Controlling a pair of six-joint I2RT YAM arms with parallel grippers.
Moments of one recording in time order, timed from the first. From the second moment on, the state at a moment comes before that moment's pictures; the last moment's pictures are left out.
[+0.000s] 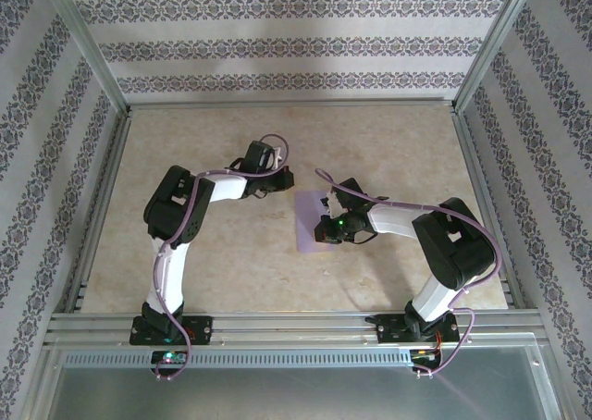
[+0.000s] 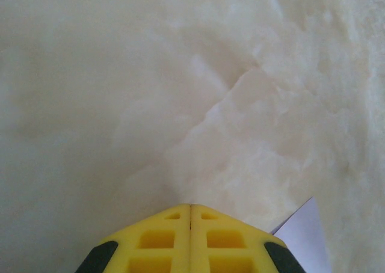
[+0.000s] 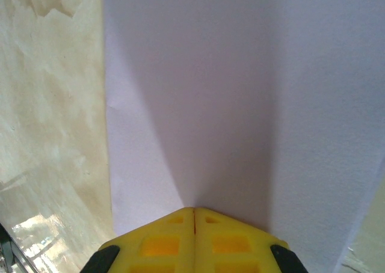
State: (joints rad) left arm -0.41 2.11 1.23 0.10 0.38 -0.55; right arm 0.51 1.68 0.76 -0.25 -0.52 0.53
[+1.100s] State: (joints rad) left arm -0.62 1.81 1.02 -0.06 0.36 -0.73; right arm 0.26 1.32 0.70 -0.32 -0.42 0.58
